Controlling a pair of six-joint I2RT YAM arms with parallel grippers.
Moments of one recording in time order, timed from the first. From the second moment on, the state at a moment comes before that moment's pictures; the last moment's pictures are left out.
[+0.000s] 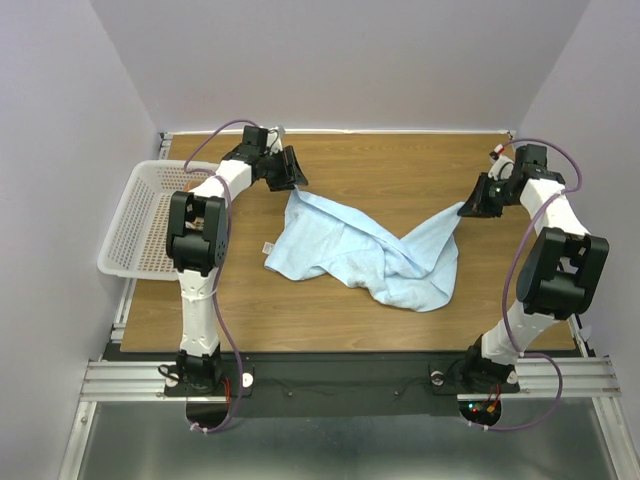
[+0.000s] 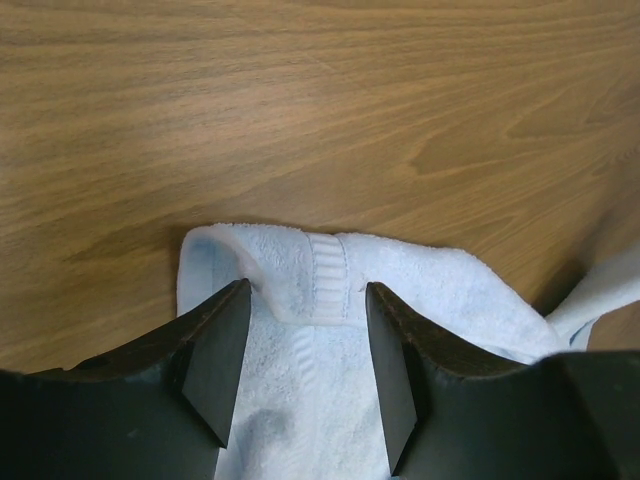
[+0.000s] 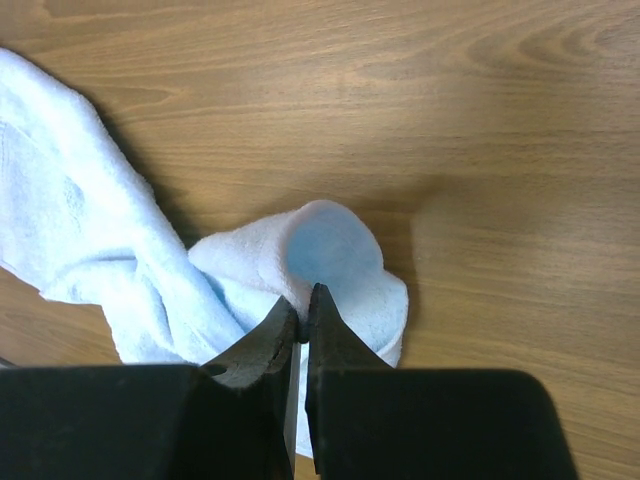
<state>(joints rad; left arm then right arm) -0.21 2.18 1.72 -0.35 0.47 -0.44 -0.27 1.73 1.37 -0.73 -0.54 0.04</state>
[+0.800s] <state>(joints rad) -0.19 2.19 1.73 -0.39 0.44 -0.42 -0.28 1.76 1.37 -0.73 -0.54 0.04</state>
